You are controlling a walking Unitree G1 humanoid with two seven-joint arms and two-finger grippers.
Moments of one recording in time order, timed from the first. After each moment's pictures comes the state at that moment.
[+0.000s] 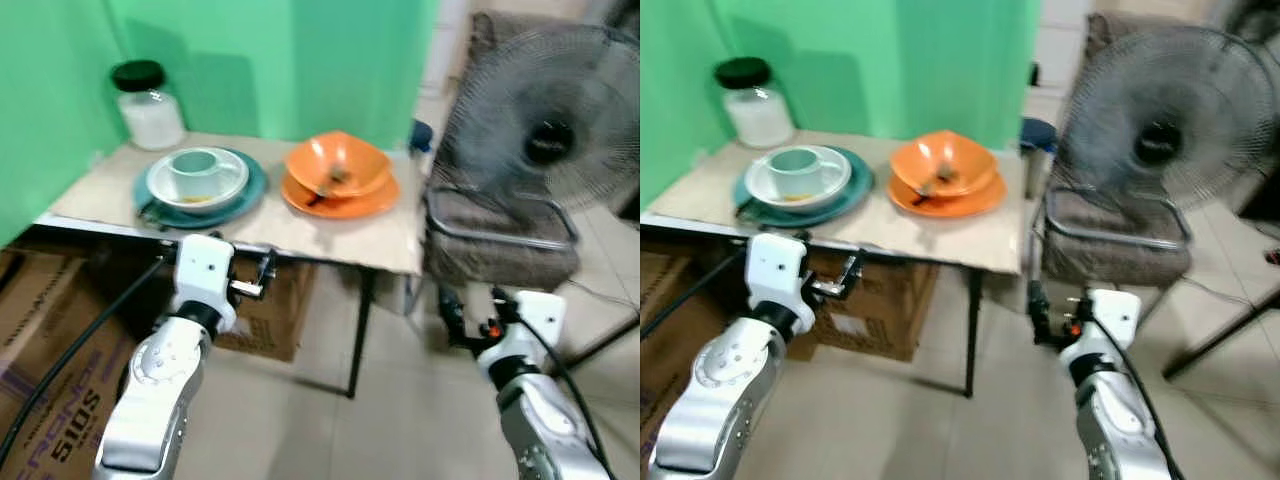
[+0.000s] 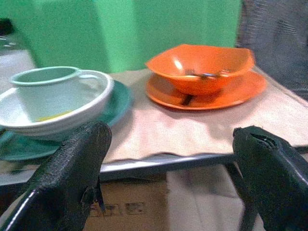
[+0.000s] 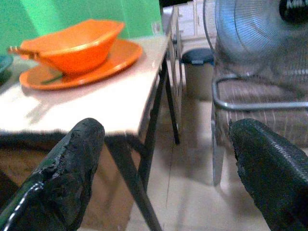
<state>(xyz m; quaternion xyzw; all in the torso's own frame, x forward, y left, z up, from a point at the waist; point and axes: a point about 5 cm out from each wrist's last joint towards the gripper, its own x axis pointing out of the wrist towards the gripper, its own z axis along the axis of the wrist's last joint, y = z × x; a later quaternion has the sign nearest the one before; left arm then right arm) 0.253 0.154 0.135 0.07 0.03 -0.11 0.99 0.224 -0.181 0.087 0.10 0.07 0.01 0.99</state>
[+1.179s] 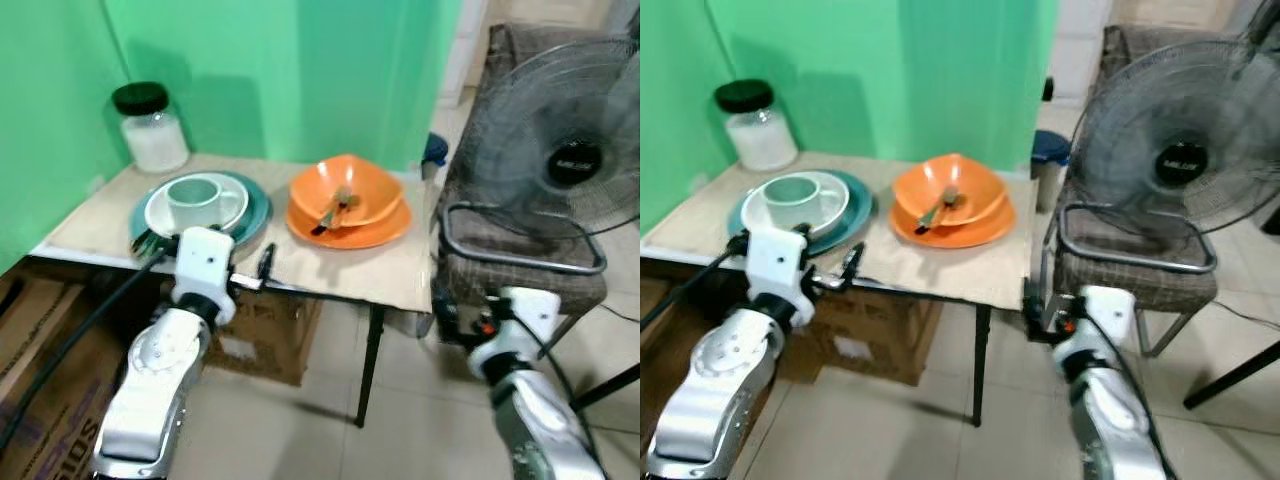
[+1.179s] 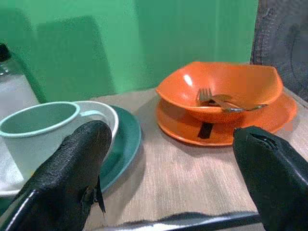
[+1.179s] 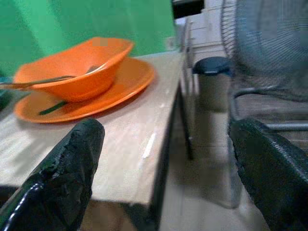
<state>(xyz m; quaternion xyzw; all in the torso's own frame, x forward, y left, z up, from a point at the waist) 0.260 0.153 0.141 0.08 0.02 -0.13 0.99 0.225 -0.177 0.087 0.11 0.07 0.02 0.99</state>
